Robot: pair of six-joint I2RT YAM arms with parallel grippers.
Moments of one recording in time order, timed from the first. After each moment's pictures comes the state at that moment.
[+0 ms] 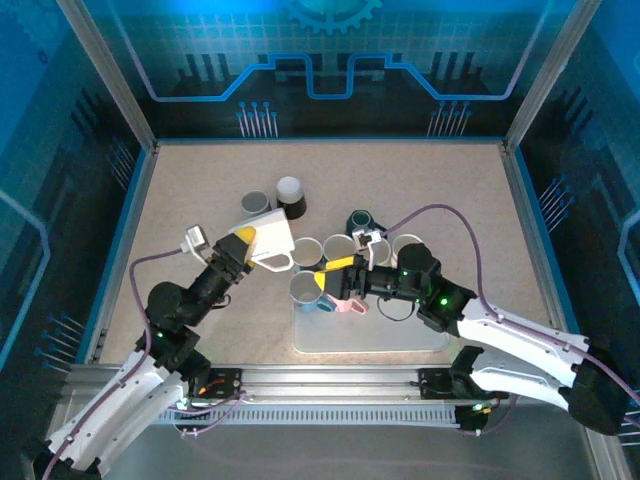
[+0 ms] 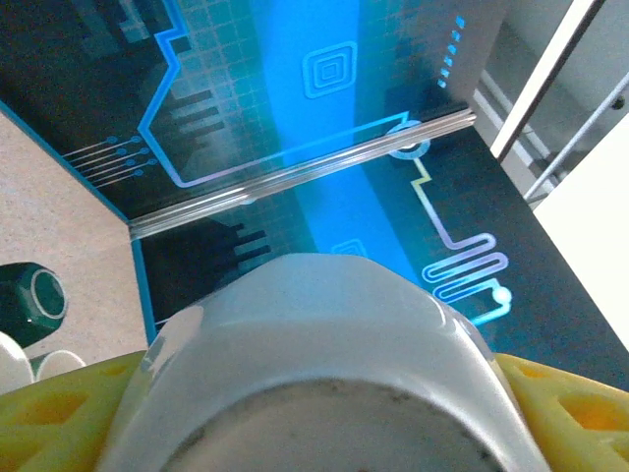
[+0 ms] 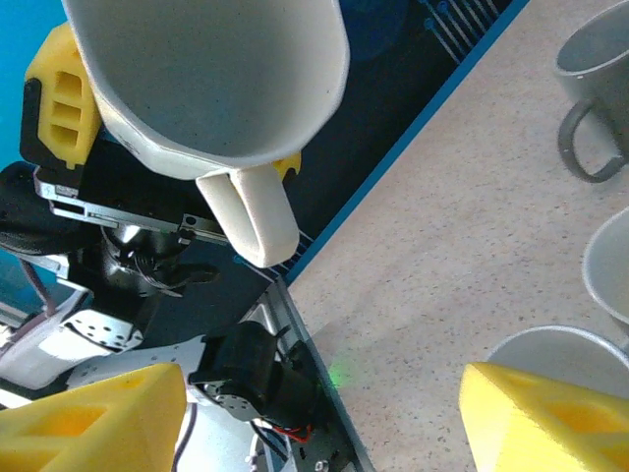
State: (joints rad) left arm -0.50 0.41 0.31 0.39 0.12 -1.35; right arm 0.86 1.00 0.58 0.29 -0.41 0.74
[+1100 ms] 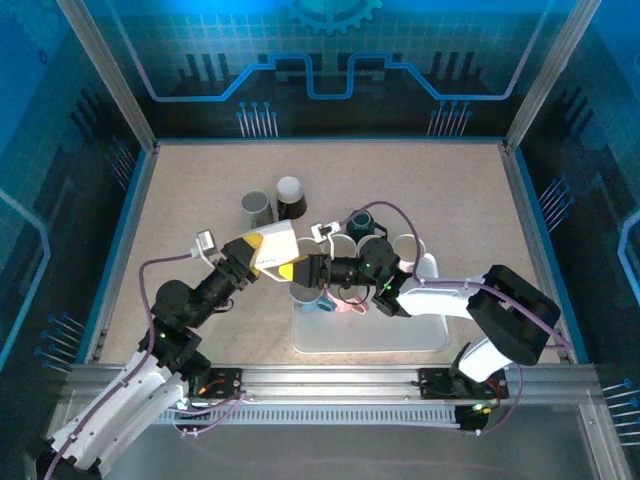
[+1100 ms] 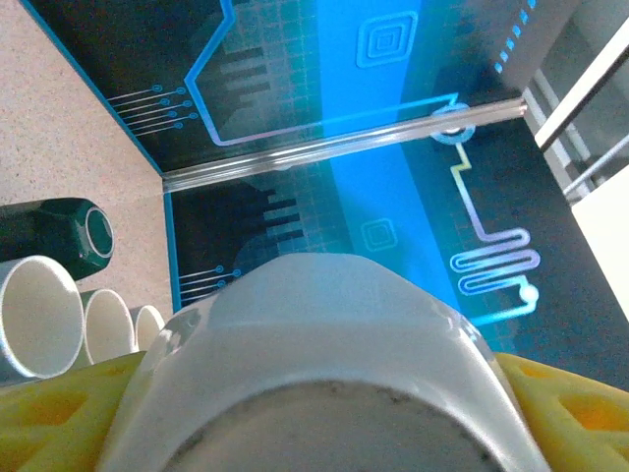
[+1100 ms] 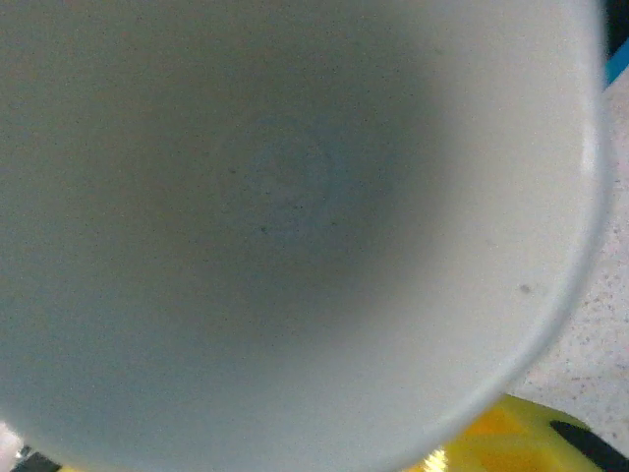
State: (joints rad) left arm -0.50 0.41 0.28 0.31 0.17 -1.43; right arm 0.88 1.55 0.66 1.02 -0.64 1.06
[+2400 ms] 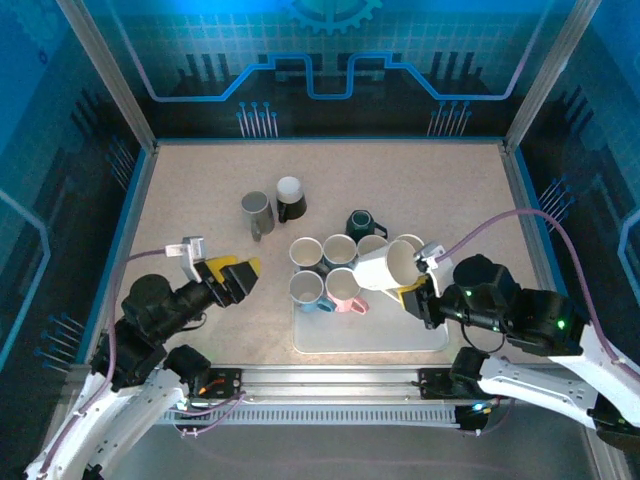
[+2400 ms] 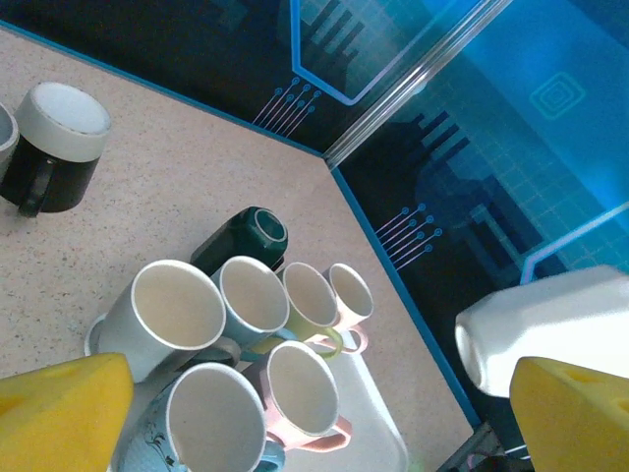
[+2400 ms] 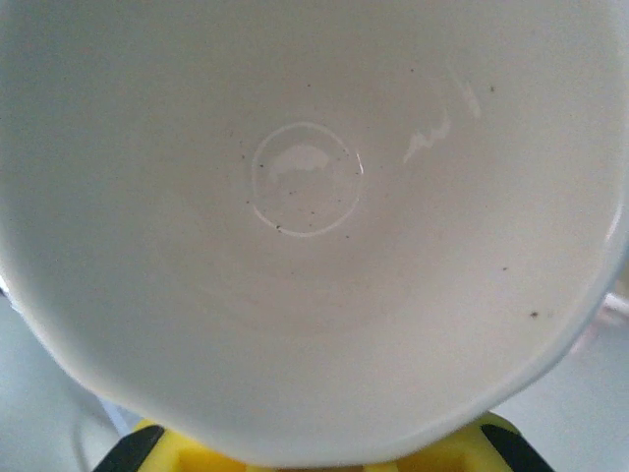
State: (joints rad) left arm -0.50 0.32 0.64 -0.48 0.16 -0.73; right arm 1.00 0.65 1.07 -1.10 0.10 0.36
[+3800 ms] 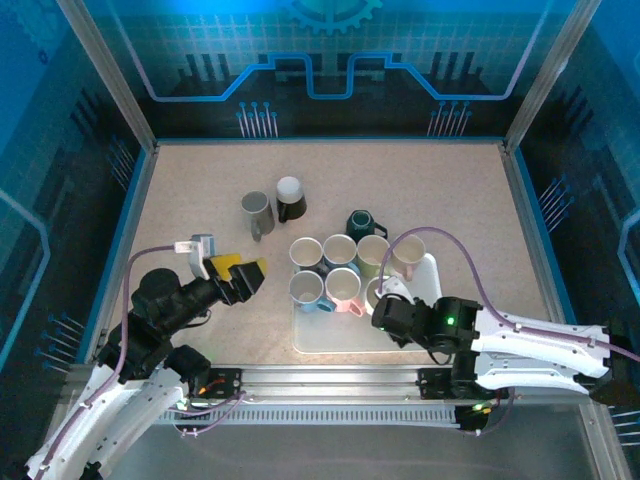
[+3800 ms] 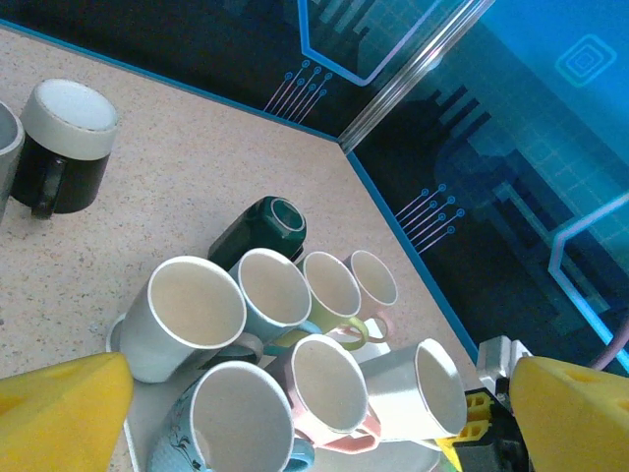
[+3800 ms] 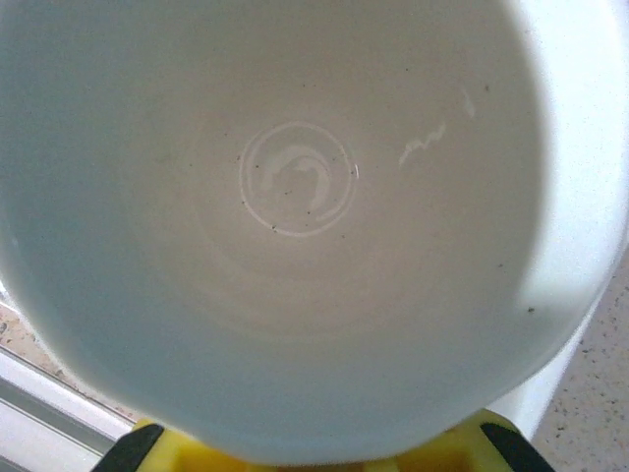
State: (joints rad) left arm -0.50 0.36 0.62 -0.45 0.17 -0.66; right arm 1.22 0.93 0.72 -1.03 0.43 0.59
